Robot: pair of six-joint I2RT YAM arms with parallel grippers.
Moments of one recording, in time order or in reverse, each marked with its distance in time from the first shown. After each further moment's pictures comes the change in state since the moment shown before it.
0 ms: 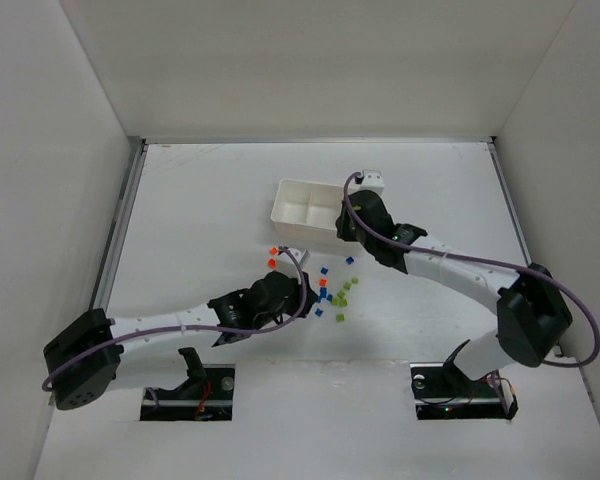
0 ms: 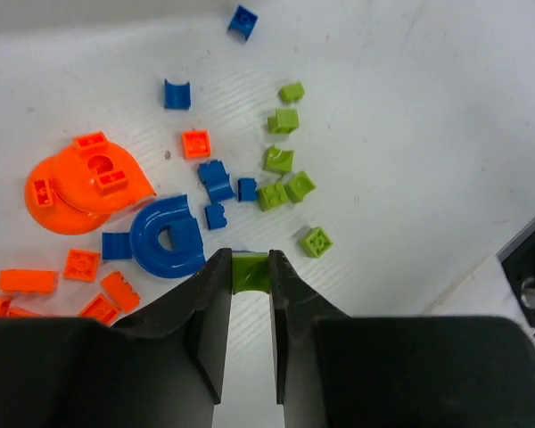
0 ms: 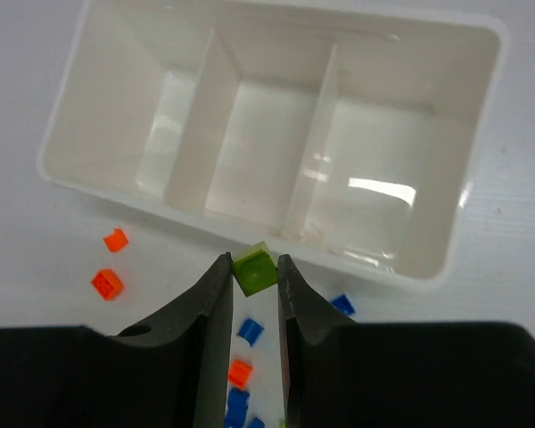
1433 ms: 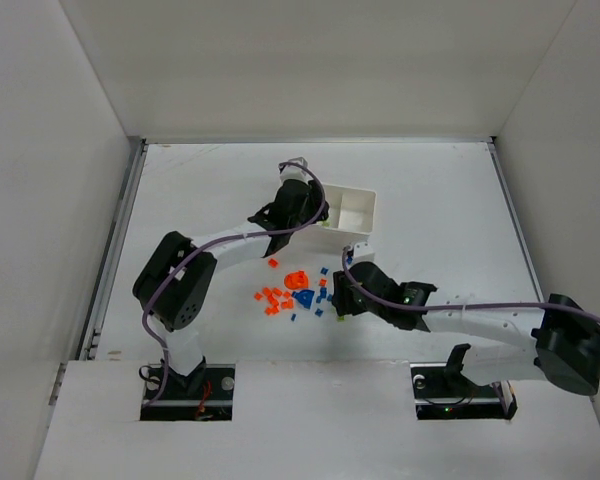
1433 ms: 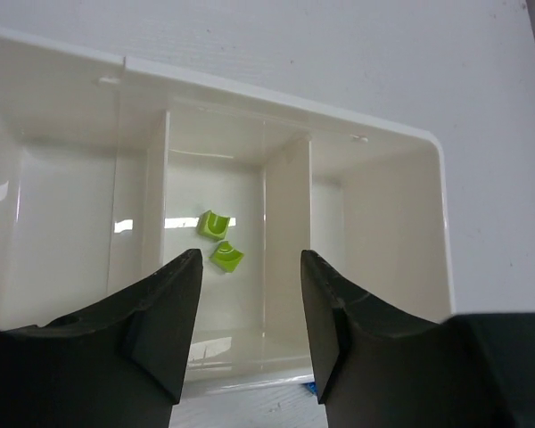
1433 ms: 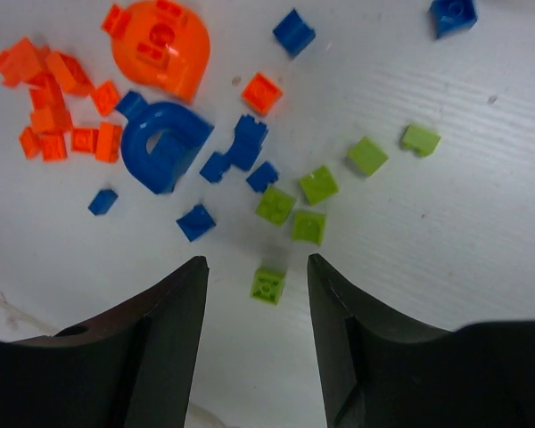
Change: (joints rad) left arm 0.406 0.664 0.637 0.101 0.054 -0.037; right arm 0.307 -0.249 -0.387 -0.080 -0.081 0.086
